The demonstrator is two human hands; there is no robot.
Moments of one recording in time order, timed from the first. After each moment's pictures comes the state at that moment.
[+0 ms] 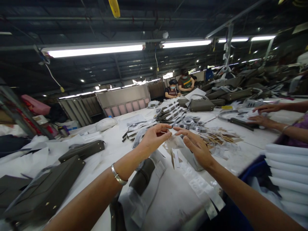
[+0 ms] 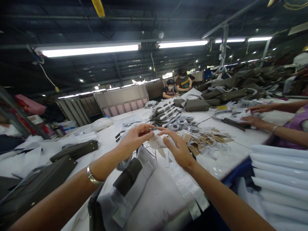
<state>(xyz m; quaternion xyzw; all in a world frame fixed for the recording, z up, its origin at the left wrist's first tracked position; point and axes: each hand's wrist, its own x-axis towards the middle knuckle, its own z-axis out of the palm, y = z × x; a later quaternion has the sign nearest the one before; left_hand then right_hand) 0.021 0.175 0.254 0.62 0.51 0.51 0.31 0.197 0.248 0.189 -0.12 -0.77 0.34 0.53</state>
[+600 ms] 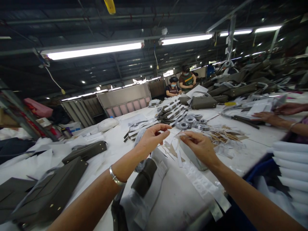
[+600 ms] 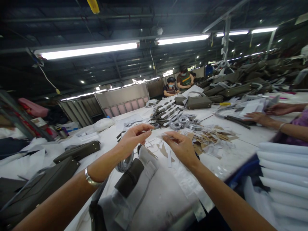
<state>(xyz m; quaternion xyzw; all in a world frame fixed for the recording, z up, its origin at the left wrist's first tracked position) 0.009 0.175 0.256 0.63 0.53 0.49 0.29 0.191 0.264 0.173 -0.23 -0.71 0.39 0.55</state>
